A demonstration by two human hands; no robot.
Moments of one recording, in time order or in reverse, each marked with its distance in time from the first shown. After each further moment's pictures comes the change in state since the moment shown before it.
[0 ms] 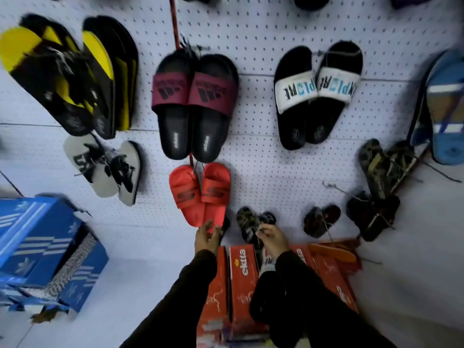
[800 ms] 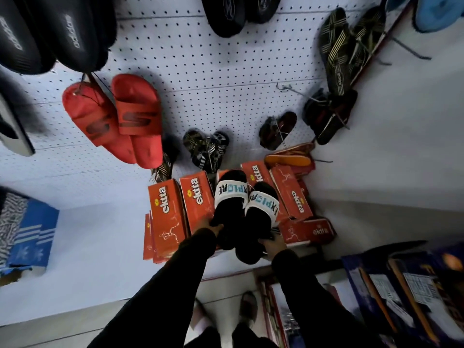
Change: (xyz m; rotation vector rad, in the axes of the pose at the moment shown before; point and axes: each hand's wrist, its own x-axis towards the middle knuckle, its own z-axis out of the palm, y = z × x) left_hand -0.069 -0.131 0.122 0.529 -0.529 -0.387; right_hand -0.072 0.225 -0.072 0.389 0.085 0.744
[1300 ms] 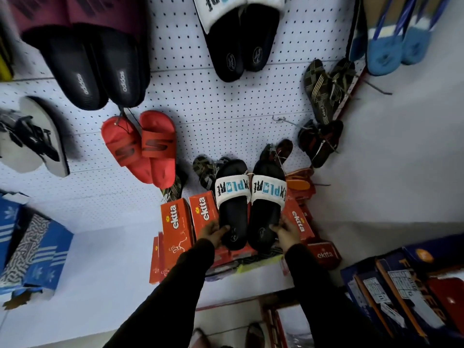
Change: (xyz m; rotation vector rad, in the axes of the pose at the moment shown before) left_hand -0.058 0.013 -0.019 -0.562 -0.053 0.107; right_hand -0.050 -0.054 -0.020 0.124 -0.007 -0.427
